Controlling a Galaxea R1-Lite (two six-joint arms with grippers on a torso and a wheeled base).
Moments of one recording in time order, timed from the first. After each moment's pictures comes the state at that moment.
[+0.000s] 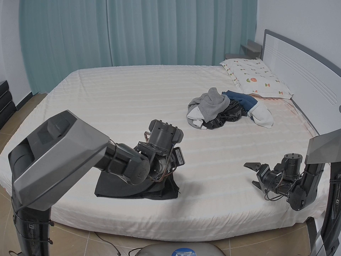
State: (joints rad) left arm -0.64 2.27 -1.36 -0.24 0.26 -0.71; right arm 0.11 2.30 -0.42 -1.44 0.26 1.02
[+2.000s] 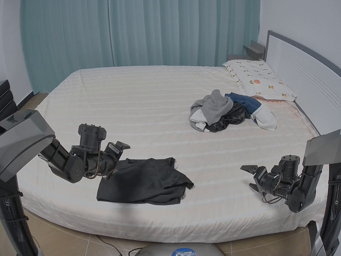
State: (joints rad) left arm -0.26 2.13 -0.92 -0.57 -0.07 -1.18; right arm 0.14 2.31 -0.41 -1.44 0.26 1.02
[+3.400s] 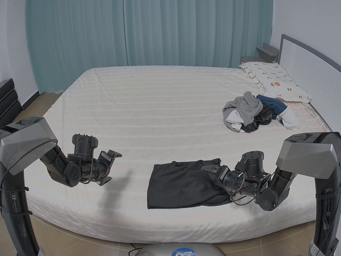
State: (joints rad) left arm -0.16 2.22 -0.88 -0.66 -0.15 -1.18; right arm 0.43 2.36 -0.73 -1.18 0.17 1.01
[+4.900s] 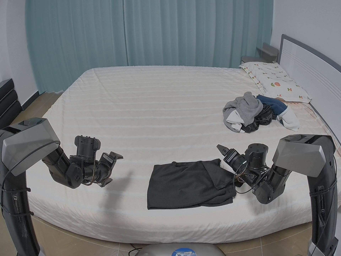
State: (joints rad) left arm -0.17 2.24 -0.88 -0.67 -0.12 -1.17; right arm 0.35 2.47 -0.87 -1.38 -0.12 0.84
